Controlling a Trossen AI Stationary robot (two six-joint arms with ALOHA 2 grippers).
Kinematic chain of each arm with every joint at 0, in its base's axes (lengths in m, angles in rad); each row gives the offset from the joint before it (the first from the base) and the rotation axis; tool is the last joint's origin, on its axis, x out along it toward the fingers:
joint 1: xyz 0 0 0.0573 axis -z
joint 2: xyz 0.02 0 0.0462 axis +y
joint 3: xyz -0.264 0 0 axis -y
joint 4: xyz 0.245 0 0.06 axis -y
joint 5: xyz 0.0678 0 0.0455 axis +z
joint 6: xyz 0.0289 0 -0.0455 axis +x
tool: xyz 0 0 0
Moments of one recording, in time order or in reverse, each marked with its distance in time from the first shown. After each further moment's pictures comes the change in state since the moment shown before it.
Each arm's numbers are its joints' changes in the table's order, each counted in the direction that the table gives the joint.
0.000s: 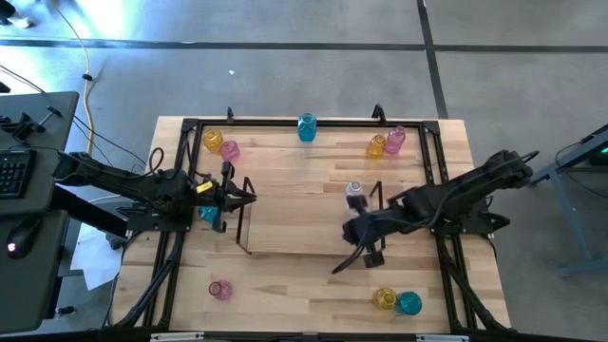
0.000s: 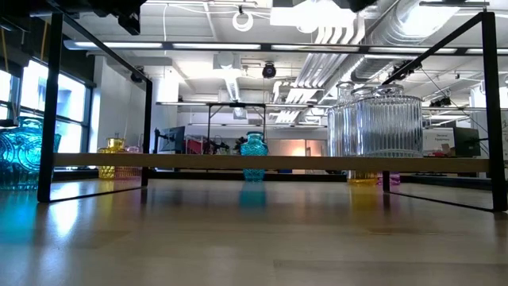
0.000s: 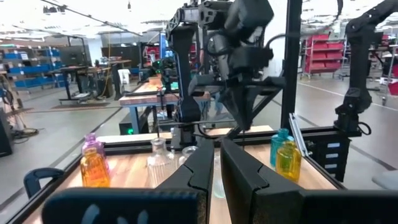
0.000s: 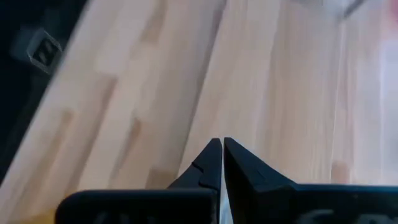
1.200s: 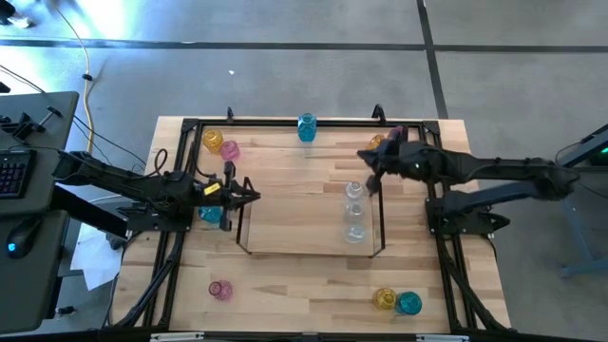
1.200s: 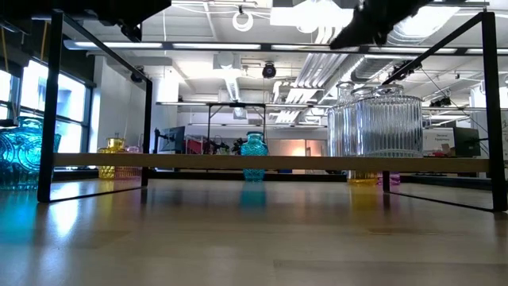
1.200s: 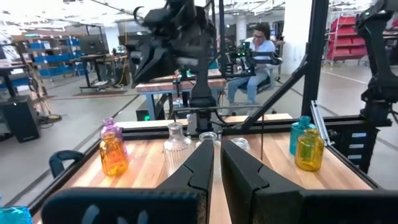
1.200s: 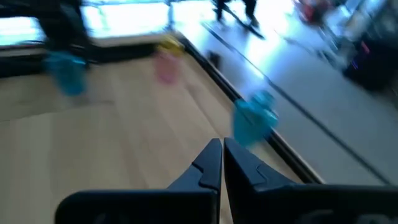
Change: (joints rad) left arm -0.002 0.049 0.000 0.000 0.077 0.010; right arm 0.508 -0.484 -0.462 0.474 -0.237 0.006
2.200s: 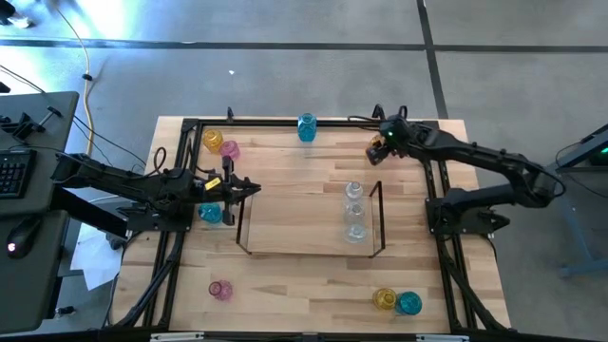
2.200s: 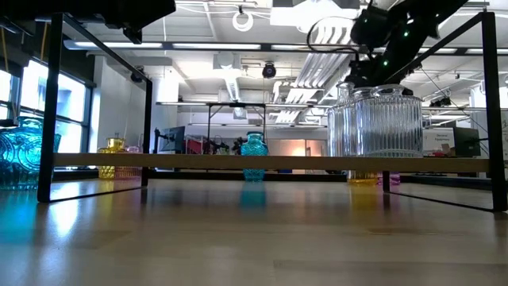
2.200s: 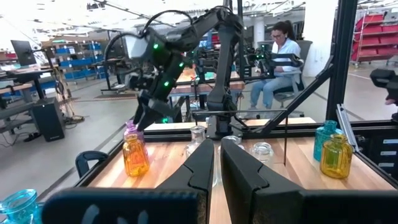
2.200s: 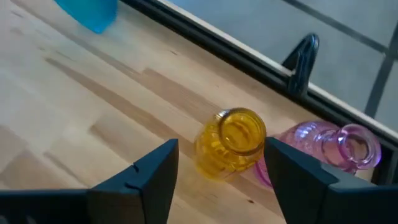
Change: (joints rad) left arm -0.047 0.000 0.000 0.020 0.029 0.021; right arm 0.460 0.219 0.000 -0.288 0.067 0.239
